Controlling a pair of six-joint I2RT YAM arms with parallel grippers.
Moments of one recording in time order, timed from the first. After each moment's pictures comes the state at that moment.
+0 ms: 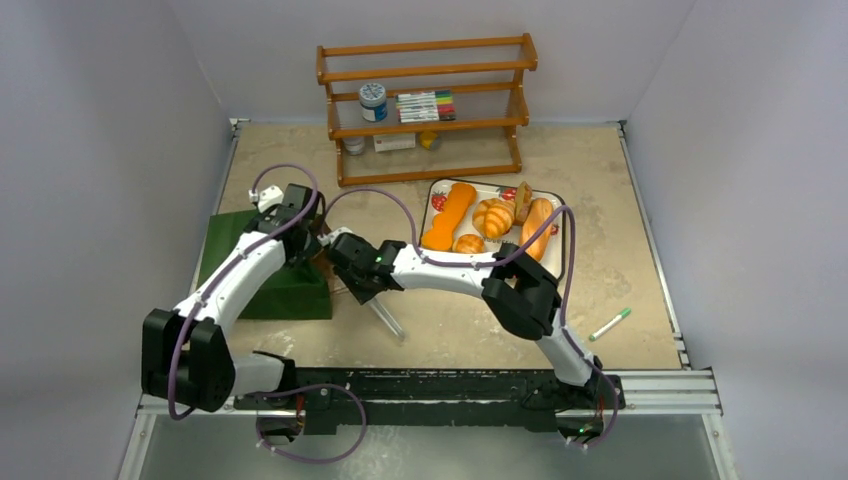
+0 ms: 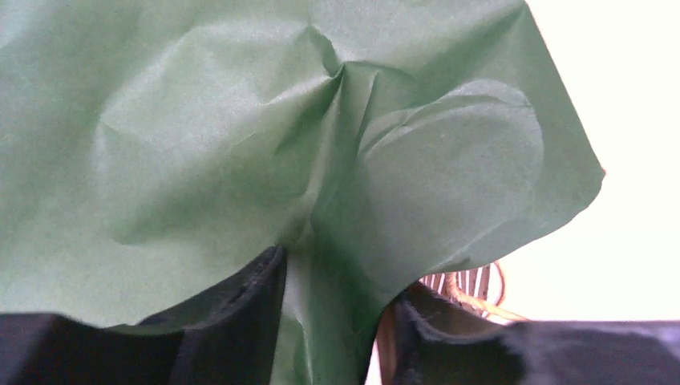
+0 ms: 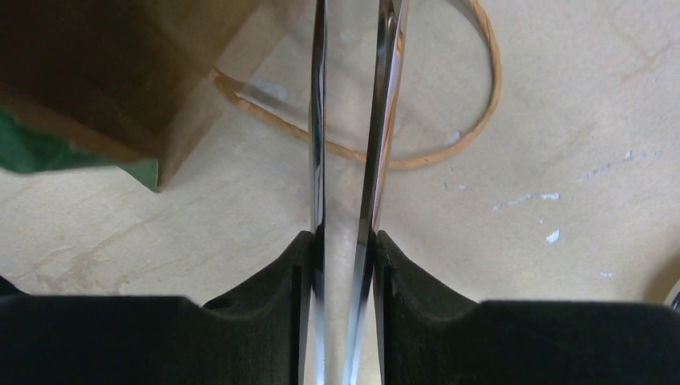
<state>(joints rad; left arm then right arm) -0.25 1.30 0.93 -0.76 -0.44 -0.84 1.15 2.16 1.69 -0.57 0.19 0.34</state>
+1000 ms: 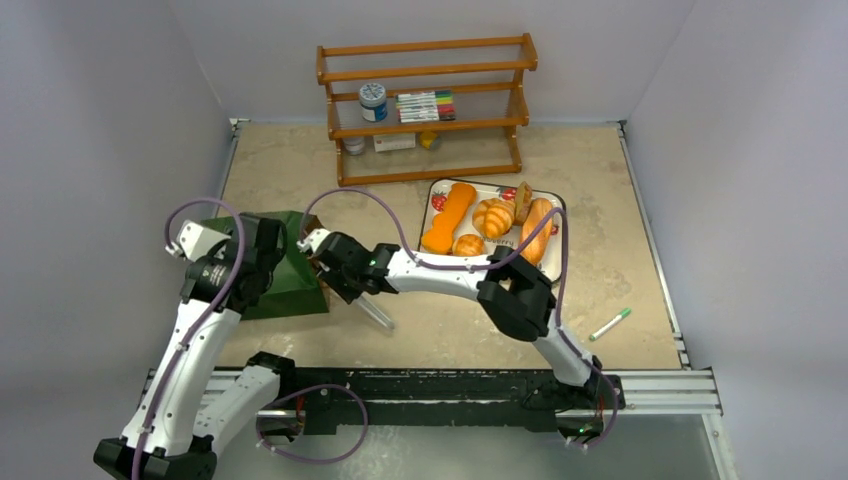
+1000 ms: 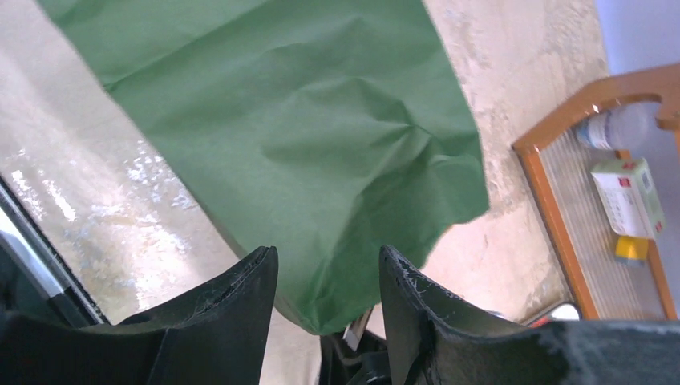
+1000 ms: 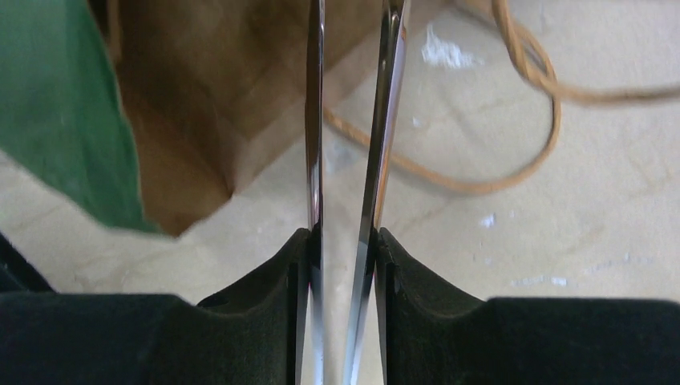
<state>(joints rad) -0.25 0.86 1.04 -1.16 -0.65 -1.31 1.17 2.16 1.70 -0.44 0.14 0.18</state>
